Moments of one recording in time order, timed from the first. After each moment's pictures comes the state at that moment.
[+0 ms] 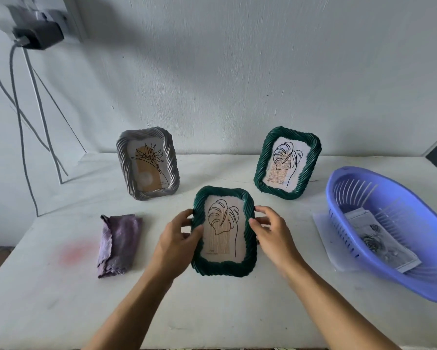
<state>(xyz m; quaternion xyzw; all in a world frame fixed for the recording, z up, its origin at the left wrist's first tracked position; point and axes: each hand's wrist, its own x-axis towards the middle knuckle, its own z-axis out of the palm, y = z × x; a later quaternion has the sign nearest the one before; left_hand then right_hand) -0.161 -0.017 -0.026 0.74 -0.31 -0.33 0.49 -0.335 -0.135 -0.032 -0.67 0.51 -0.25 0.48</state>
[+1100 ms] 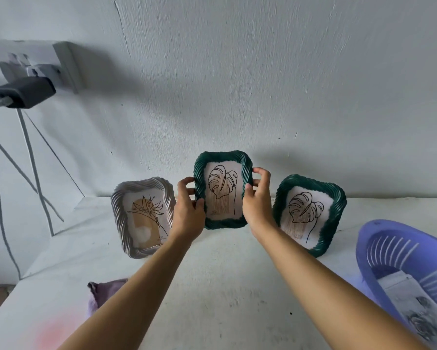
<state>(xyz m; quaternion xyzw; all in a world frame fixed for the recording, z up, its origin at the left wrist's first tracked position) -0.074 -0.187 0.001 0.72 -0.35 -0.21 0.57 -0.196 -0.283 0.009 -0.64 0.44 -0.44 0.45</state>
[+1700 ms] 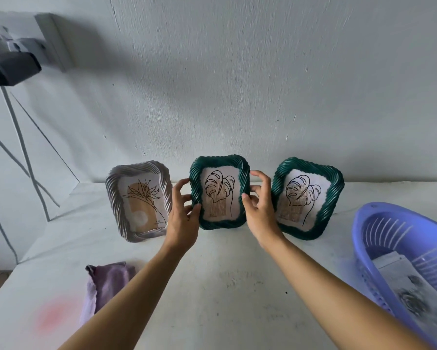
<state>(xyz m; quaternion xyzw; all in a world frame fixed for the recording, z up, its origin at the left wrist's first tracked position) -0.078 -0.158 -0.050 0.68 -0.40 -0.21 0.58 -0.233 -0.261 -0.037 -0.69 0.34 -0.43 0.48</state>
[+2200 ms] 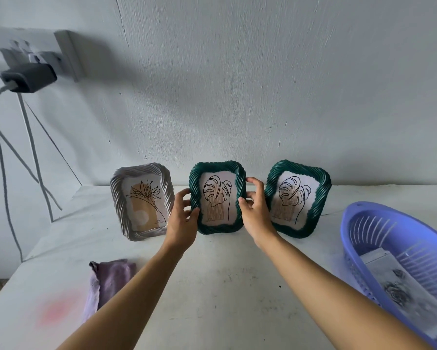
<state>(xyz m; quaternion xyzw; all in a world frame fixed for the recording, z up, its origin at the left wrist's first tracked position) -0.084 -0.150 -0.049 0.68 -0.37 -0.25 0.58 -0.236 -0.252 -0.030 -0.67 0.40 -0.39 0.48</state>
